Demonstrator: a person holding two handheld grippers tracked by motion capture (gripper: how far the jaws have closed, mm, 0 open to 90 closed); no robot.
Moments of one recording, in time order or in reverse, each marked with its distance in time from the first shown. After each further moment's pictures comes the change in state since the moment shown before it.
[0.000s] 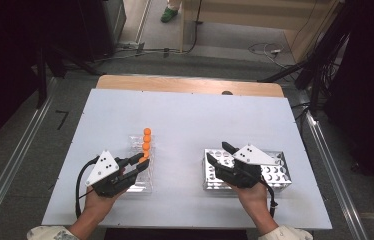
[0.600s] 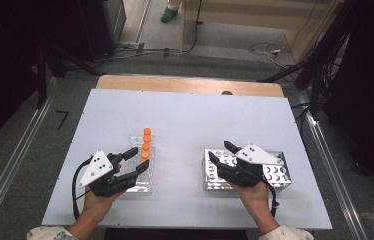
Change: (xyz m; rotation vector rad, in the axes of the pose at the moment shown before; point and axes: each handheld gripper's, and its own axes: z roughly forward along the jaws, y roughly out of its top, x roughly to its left) left arm 0.003 0.005 -0.007 -0.085 0.013 -0.039; right arm -0.005 -0.001 -0.001 -0.006 -0.015 0.012
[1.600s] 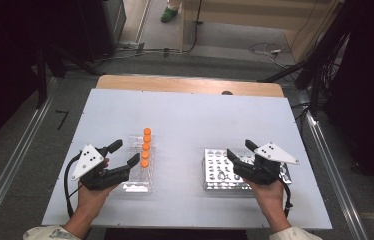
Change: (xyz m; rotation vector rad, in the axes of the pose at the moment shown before) left arm 0.020 0.000 -0.006 0.004 0.136 -0.049; right arm -0.037 -0.013 -0.015 0.021 -0.117 0.070
